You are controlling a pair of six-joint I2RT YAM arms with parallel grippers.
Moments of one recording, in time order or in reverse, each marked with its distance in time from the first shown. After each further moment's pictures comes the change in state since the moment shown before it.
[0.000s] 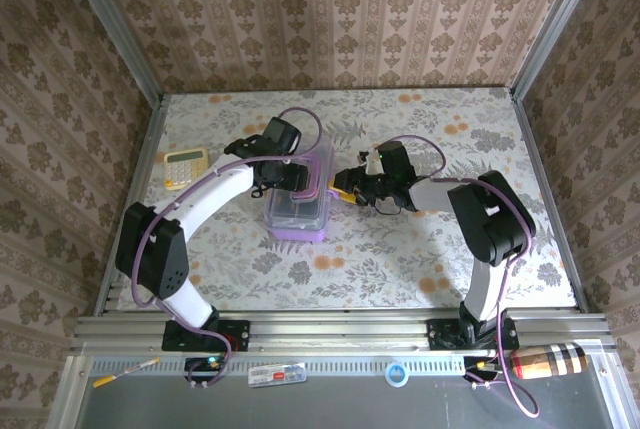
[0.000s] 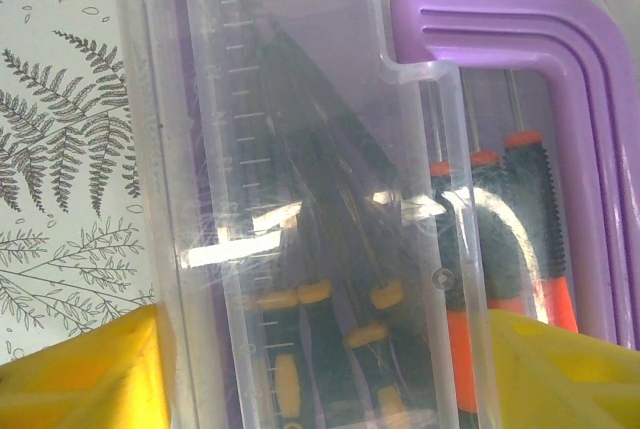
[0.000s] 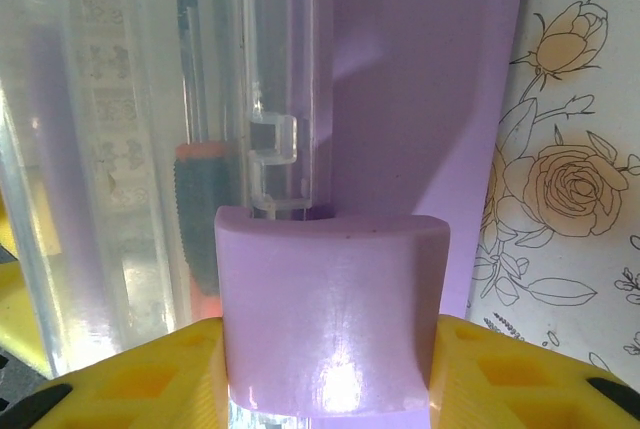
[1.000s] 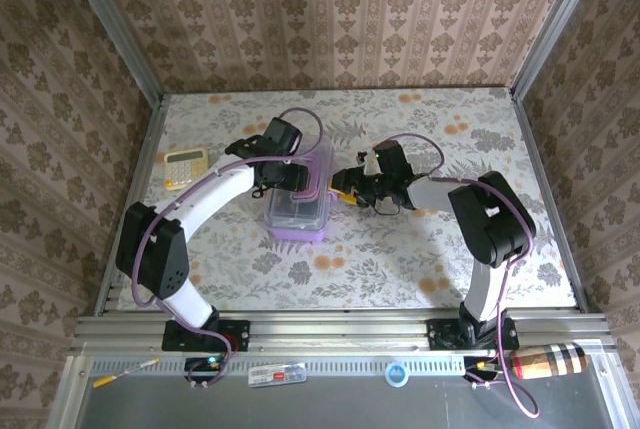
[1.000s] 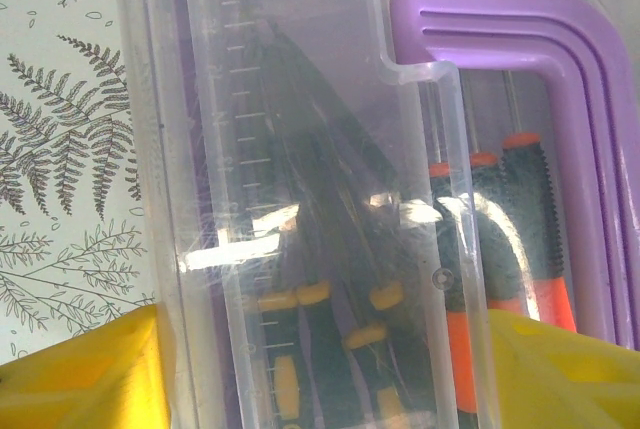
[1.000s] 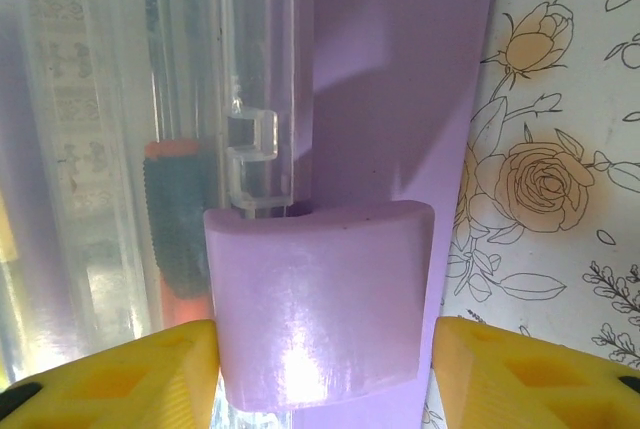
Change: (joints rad) left arm -0.003 0.002 0.000 0.002 -0.007 0.000; right arm 0.015 -0.012 0.033 -0.107 0.053 -0.055
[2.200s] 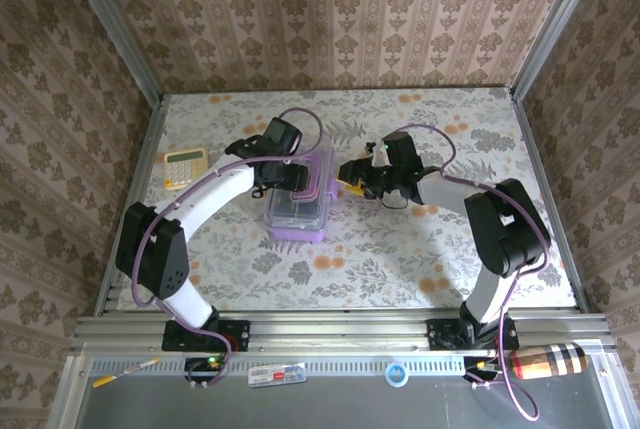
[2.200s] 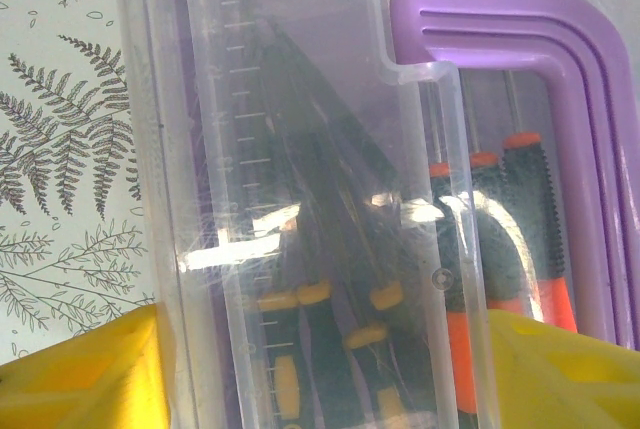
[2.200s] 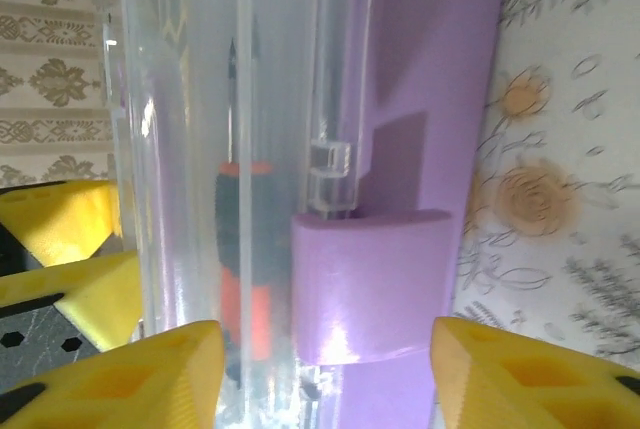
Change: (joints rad) left arm 0.000 0.000 -0.001 0.000 0.000 0.000; right arm -0.053 -0.101 0.016 -0.105 0.026 -0.037
